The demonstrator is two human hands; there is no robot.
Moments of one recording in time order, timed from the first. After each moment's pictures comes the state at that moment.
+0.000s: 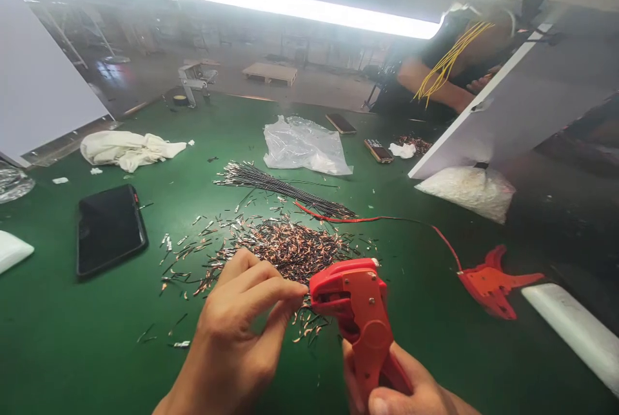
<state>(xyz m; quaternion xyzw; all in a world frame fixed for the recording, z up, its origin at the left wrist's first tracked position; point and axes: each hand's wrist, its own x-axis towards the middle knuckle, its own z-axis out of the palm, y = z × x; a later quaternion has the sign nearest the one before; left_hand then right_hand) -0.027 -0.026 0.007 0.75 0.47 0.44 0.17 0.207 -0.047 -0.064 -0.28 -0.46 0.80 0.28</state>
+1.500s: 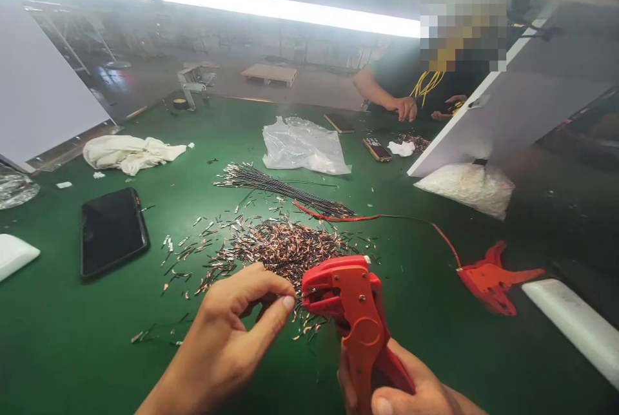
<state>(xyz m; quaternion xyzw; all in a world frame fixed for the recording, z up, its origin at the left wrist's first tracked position) -0.030 -0.022 0.024 0.69 0.54 0.39 0.29 0.207 -0.040 -0.043 -0.26 -0.45 0.81 0.27</state>
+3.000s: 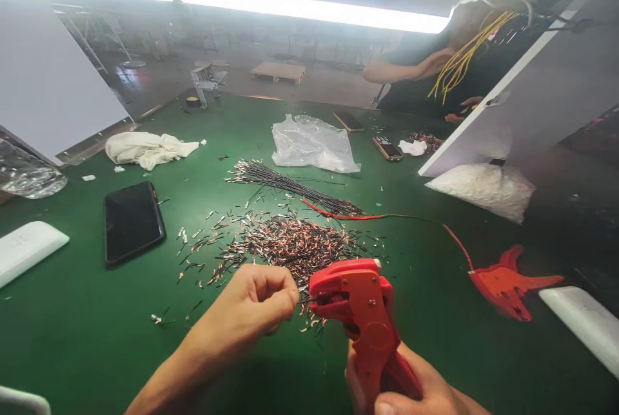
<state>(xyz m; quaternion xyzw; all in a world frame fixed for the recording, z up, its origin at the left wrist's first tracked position) -0.032 -0.012 0.010 0.46 0.51 0.30 0.66 0.207 -0.042 -0.031 -0.30 -0.49 0.79 0.20</state>
